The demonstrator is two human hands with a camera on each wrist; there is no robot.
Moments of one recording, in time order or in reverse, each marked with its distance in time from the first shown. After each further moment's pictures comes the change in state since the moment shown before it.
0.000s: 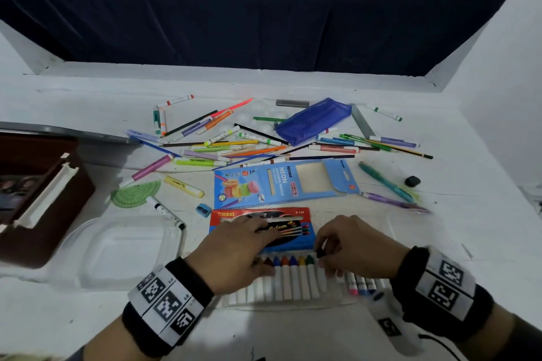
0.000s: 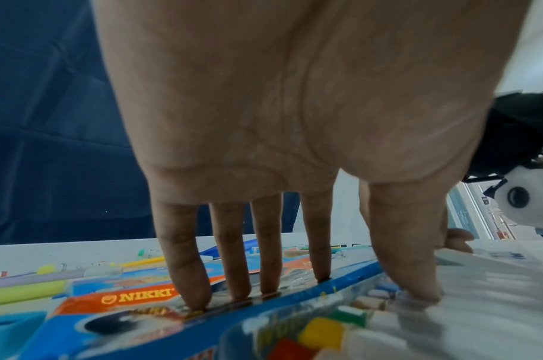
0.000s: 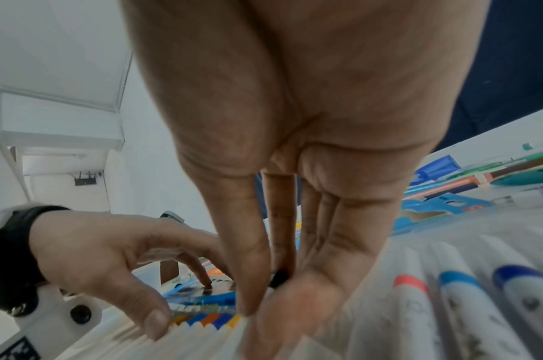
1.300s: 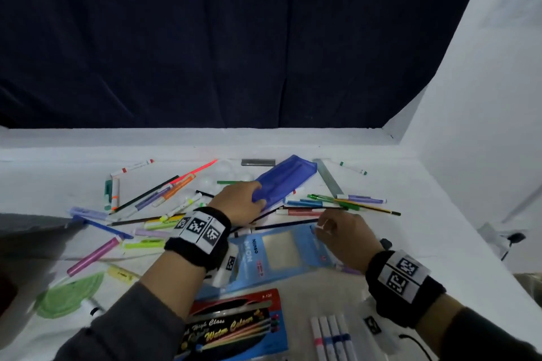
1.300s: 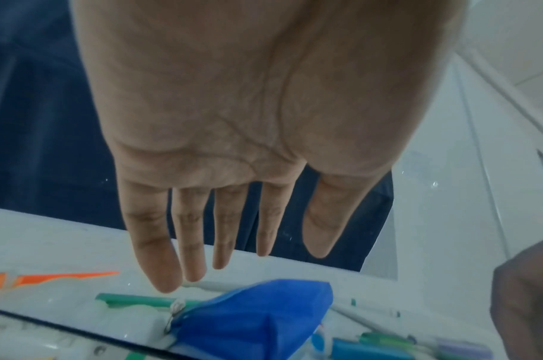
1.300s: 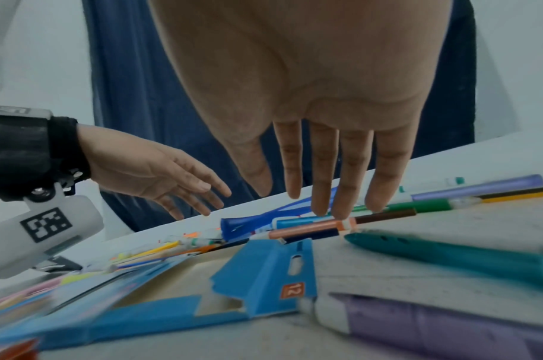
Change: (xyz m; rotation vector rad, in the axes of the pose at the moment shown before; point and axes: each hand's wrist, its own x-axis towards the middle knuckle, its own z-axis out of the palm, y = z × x) left_hand 0.202 -0.044 -0.100 -0.279 0.054 -0.311; right_hand 0.080 0.078 -0.090 -0.092 0.653 0.117
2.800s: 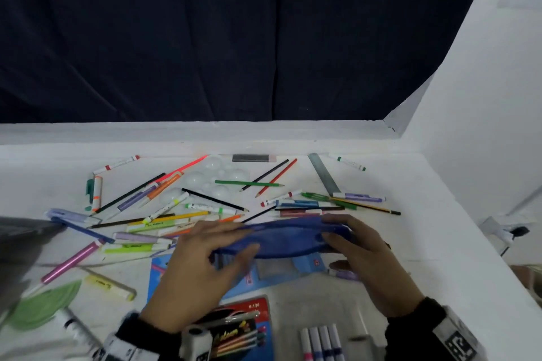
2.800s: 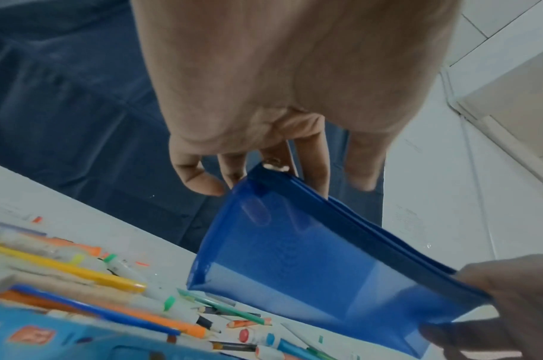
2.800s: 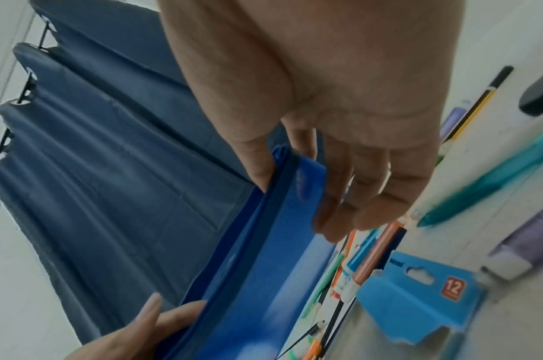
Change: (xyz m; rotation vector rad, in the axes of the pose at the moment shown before) left_hand -0.104 0.003 0.026 -0.369 0.450 0.280; right_hand -0.042 -0.026 -0.036 0.926 -0.018 0.319
